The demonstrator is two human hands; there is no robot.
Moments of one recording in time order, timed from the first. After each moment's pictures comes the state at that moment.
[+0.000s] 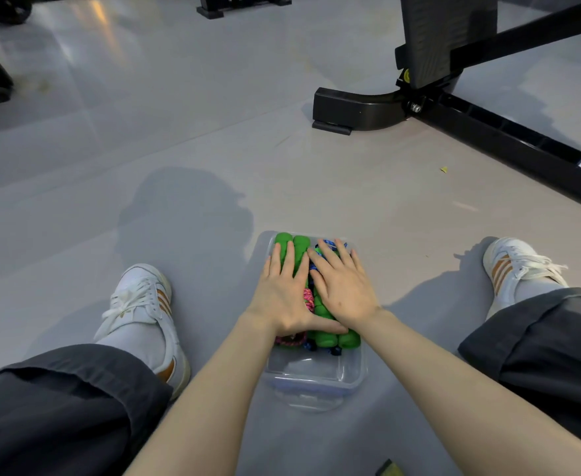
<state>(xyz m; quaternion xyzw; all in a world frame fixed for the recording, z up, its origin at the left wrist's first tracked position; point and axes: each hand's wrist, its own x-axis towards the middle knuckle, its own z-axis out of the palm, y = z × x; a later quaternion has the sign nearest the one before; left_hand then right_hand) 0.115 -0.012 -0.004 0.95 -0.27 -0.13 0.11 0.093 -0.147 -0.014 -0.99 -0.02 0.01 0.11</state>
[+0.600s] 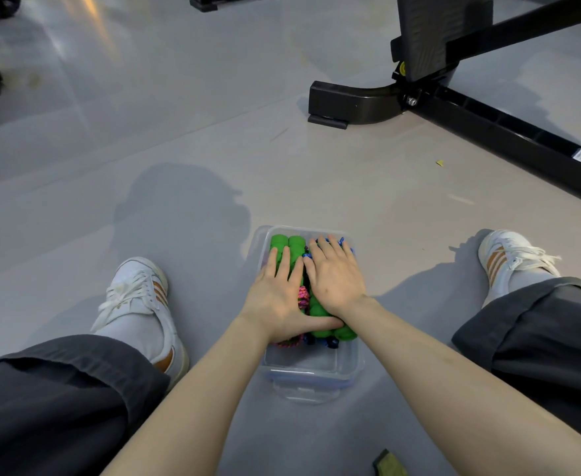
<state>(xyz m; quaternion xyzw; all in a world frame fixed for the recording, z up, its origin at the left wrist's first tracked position) 0.103 -0.008 -0.002 0.95 -0.27 -0.15 0.09 0.106 -0.138 -0.017 -0.99 0.03 0.02 0.11</state>
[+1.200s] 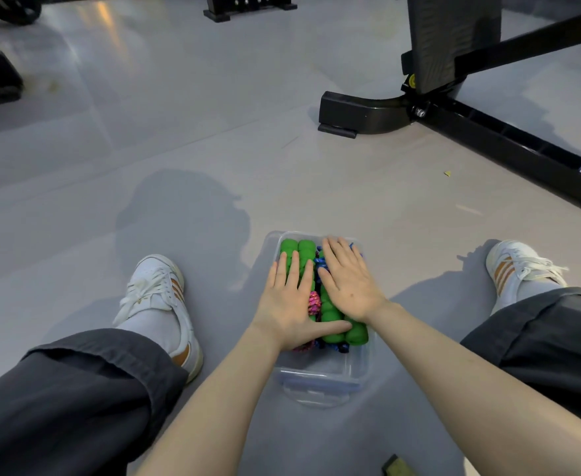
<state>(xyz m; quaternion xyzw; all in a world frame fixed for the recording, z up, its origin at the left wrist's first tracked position) 0.097 -0.003 -0.005 0.95 -0.28 -0.10 0.08 0.095 -0.150 -0.007 -0.99 -0.01 0.06 0.15</state>
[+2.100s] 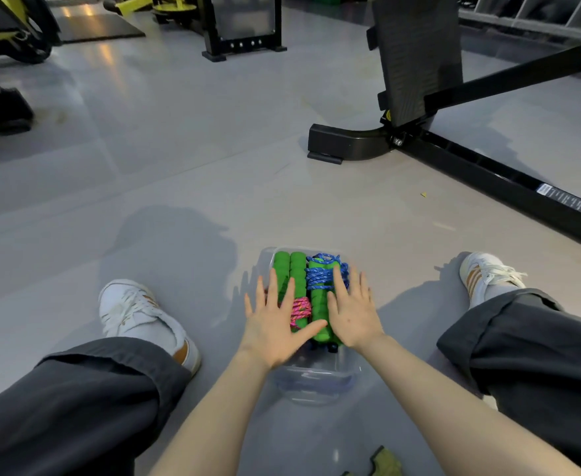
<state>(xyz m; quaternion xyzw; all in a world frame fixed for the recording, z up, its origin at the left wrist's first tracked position) 0.066 0.017 0.004 0.97 -0.20 -0.11 0.09 0.044 -0.138 0.009 -0.97 0.14 0.08 0.18</state>
